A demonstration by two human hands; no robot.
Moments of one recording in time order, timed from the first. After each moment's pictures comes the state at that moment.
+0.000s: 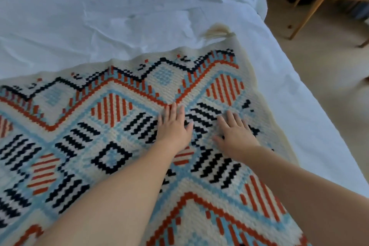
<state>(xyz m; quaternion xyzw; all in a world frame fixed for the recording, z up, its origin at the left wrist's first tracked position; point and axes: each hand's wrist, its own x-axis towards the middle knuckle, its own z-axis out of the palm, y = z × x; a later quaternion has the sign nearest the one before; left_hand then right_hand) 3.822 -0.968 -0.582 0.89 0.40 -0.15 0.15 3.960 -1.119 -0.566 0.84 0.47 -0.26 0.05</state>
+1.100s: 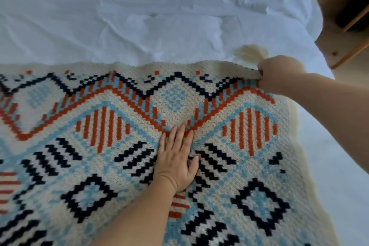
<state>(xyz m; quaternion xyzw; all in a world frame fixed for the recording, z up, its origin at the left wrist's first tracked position) 3.846 -0.927 -0.679 0.92 0.39 -0.03 0.08 4.170 -0.903 -0.536 0.83 0.54 -0.02 0.13</state>
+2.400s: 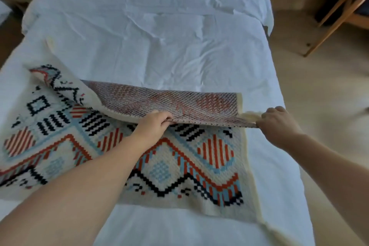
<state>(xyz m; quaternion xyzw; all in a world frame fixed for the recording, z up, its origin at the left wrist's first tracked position) 3.755 -1.097 -0.444 0.86 0.42 0.03 0.28 4.081 -1.264 -0.435 0.71 0.66 0.00 0.26</state>
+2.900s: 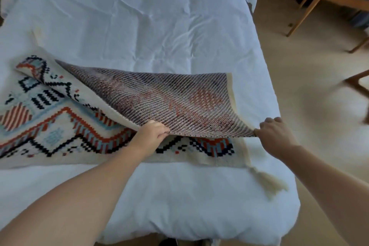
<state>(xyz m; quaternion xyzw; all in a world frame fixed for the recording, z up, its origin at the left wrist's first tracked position) 3.684 -1.220 -0.474 0.91 0.32 0.05 0.28 4.012 -1.418 -0.462 0.73 0.62 -0.04 0.27</state>
